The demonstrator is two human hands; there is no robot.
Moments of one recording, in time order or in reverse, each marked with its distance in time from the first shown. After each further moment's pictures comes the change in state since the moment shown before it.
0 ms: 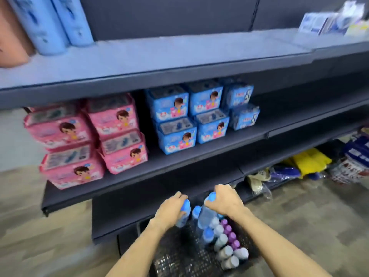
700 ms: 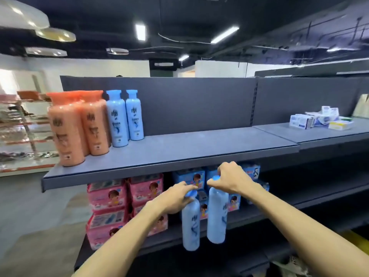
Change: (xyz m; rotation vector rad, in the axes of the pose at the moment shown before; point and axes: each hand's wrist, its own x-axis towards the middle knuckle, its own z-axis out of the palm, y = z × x) left_hand -0.036 0.040 -0.275 0.084 0.325 0.134; right_hand -0.022 -0.103 -0.273 0.025 0.469 -0.433
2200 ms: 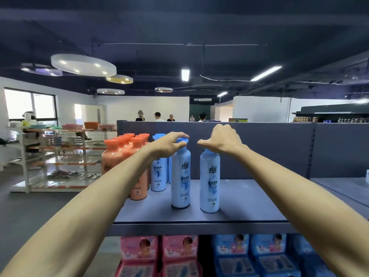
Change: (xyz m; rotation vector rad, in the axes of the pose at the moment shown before) left_hand 0.026 -0.073 -0.305 -0.087 0.405 -0.189; right_hand 0.204 -0.177 -0.131 0.125 0.342 -0.162
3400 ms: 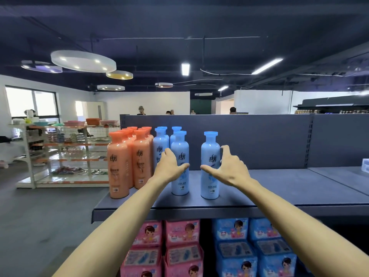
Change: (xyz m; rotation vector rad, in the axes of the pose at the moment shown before) left_hand -0.059 -0.011 0.084 0.010 0.299 -0.353; right_hand -0.100 0.047 0.049 0.115 -0.075 0.036
